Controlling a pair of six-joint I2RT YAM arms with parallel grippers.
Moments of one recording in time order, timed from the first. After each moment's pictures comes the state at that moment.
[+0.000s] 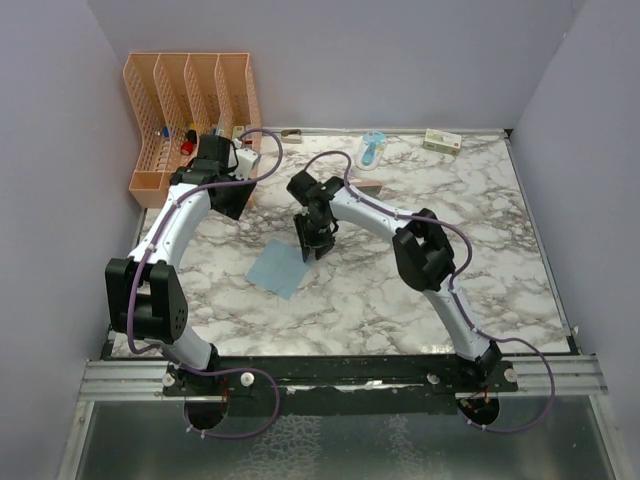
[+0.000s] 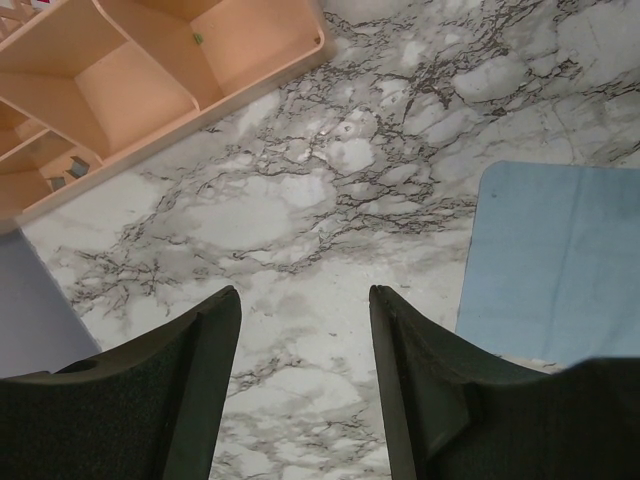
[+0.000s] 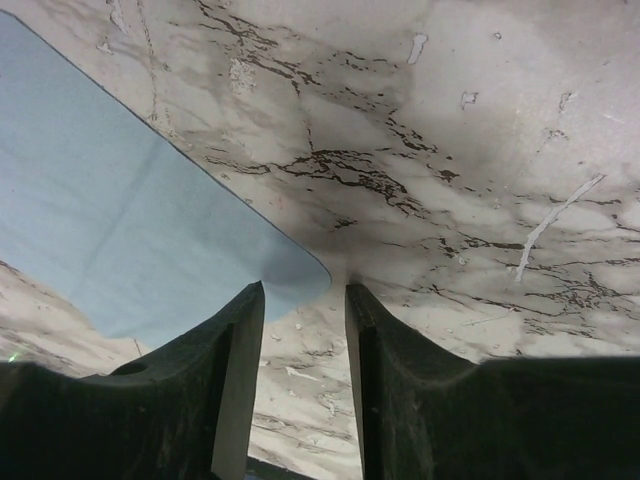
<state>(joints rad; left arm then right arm) -0.13 1.58 1.37 -0.77 0.02 0.34 0.79 2.38 2.04 -0.99 -0.13 0.53</state>
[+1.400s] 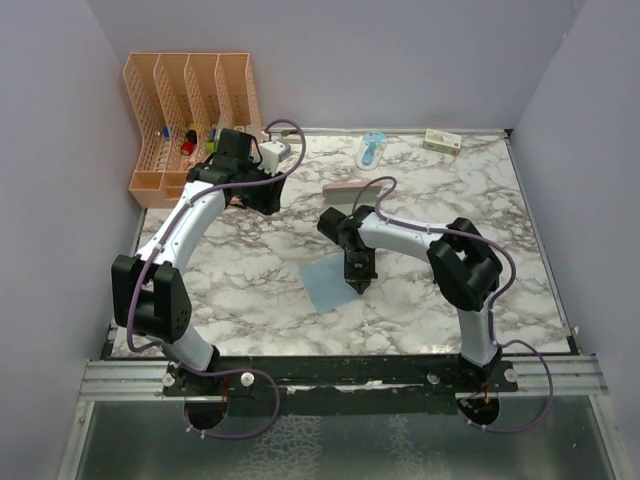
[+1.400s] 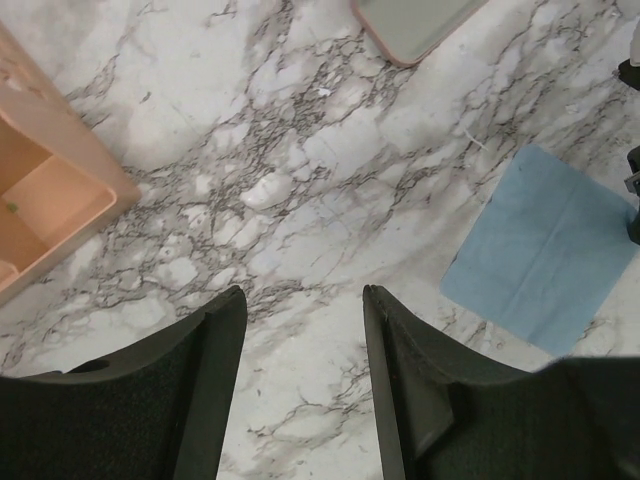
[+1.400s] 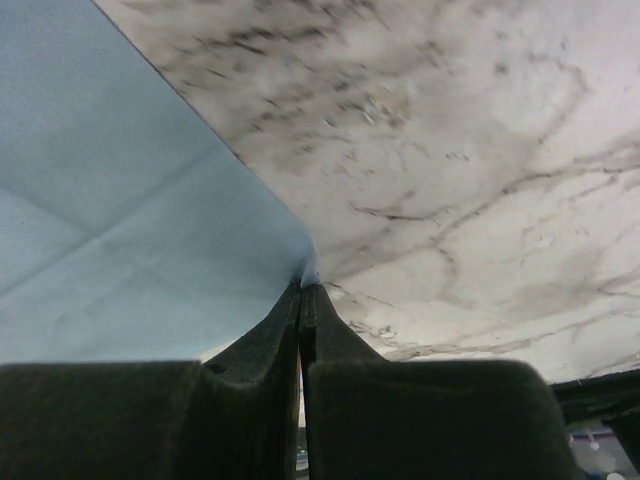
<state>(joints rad) -0.23 1.59 1.41 -0.72 0.33 0.24 0.82 2.03 1.46 -1.03 0.14 0.88</state>
